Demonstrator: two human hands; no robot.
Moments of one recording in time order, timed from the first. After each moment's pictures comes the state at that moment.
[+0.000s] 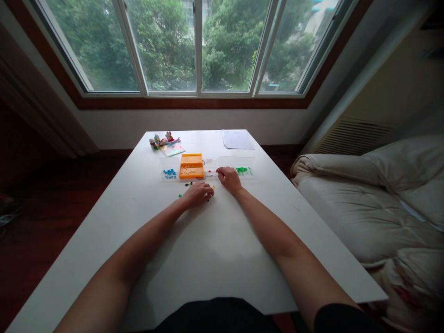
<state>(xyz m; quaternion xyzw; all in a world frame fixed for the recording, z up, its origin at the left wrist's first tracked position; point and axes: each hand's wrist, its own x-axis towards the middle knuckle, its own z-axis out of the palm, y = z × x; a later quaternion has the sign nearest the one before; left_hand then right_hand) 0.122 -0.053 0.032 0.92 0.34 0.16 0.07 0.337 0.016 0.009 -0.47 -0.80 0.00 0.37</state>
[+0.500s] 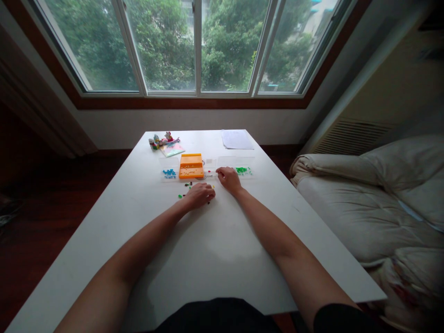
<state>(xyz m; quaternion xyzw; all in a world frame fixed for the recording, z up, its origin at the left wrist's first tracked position) 0.128 -0.054 0.031 0.93 0.33 0.15 0.03 0.338 0.017 0.007 -0.47 -0.80 -0.01 0.37</state>
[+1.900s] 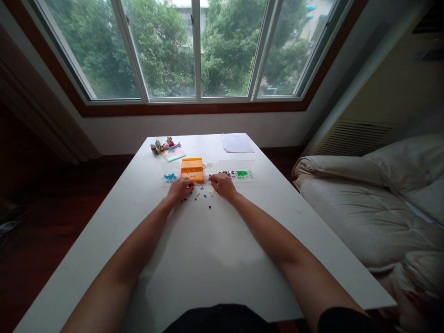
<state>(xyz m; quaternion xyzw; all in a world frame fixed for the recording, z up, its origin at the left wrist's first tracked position) 0.057 -0.015 0.028 0.83 0.53 0.18 0.03 0.311 0.005 0.013 -0.43 -0.83 0.02 0.34</state>
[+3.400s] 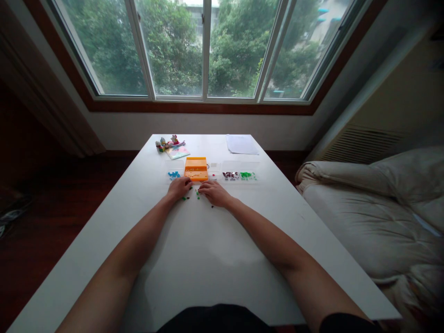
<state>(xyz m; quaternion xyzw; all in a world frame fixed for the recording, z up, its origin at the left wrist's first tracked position) 0.037 -0.011 0.016 0.76 0.61 0.21 0.07 0.271 -0.015 0.005 -0.27 -0.94 0.05 0.22</state>
